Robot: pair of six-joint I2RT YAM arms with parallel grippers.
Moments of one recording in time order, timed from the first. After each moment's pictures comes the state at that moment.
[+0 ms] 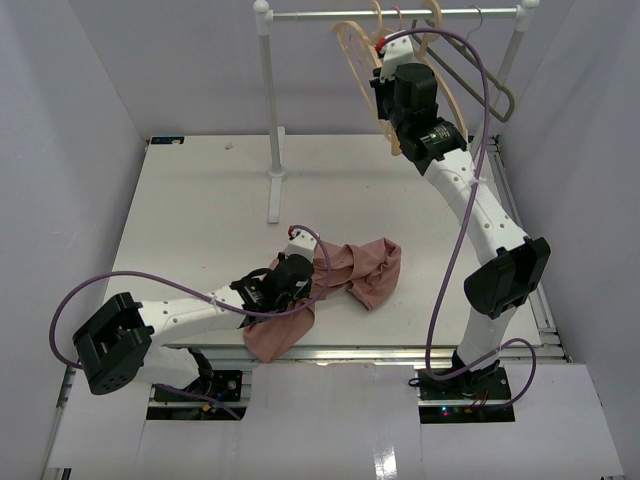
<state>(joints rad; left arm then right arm) -0.99 1.30 0.66 -0.02 -0.52 -0.37 0.48 1.82 2.02 -0.31 0.29 -0.17</state>
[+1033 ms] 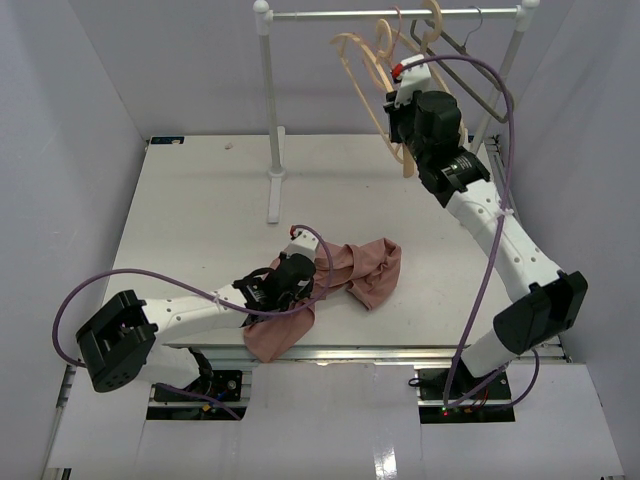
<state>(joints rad) -0.99 1.32 0.67 -0.02 -0.52 -0.37 0.49 1.56 1.68 -0.20 0.22 -0.16</state>
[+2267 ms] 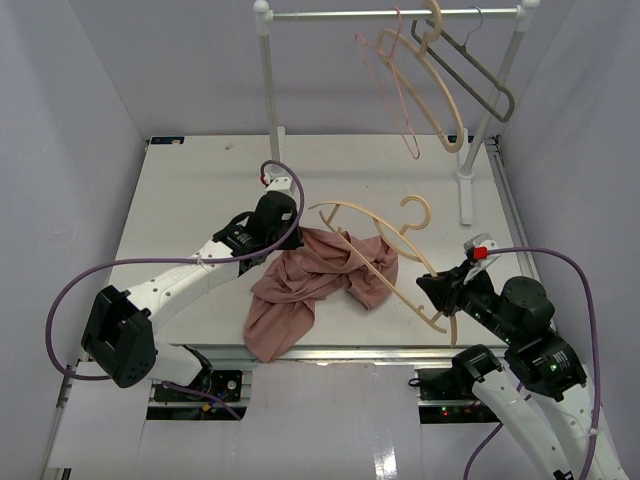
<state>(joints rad) -0.68 1.38 1.04 -0.32 -0.23 -0.54 0.50 0.28 0.71 -0.64 -0.22 0.15</state>
